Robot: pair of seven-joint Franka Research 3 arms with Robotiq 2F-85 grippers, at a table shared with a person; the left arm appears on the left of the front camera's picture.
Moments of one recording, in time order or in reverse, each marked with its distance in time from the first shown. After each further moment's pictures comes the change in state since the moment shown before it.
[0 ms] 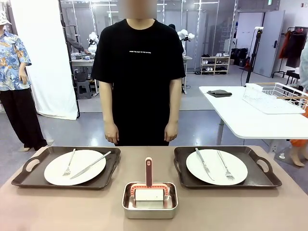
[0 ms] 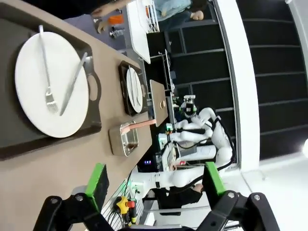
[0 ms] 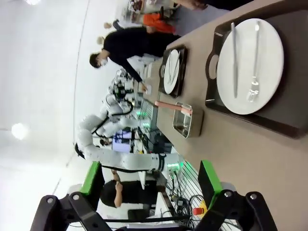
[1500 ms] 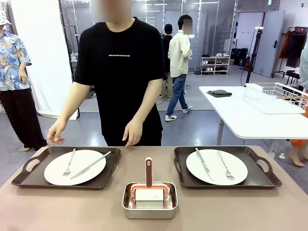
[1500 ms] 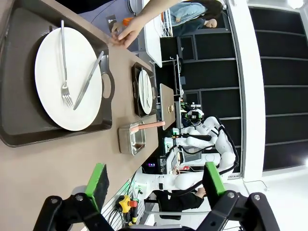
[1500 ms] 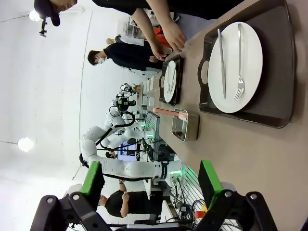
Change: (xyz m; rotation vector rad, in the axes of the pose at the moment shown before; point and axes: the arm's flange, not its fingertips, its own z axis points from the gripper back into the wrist) left arm -0.001 -0.001 0.007 0.061 -0.009 0.041; right arm -0.013 -0.022 0.030 0.016 -0.064 -0.035
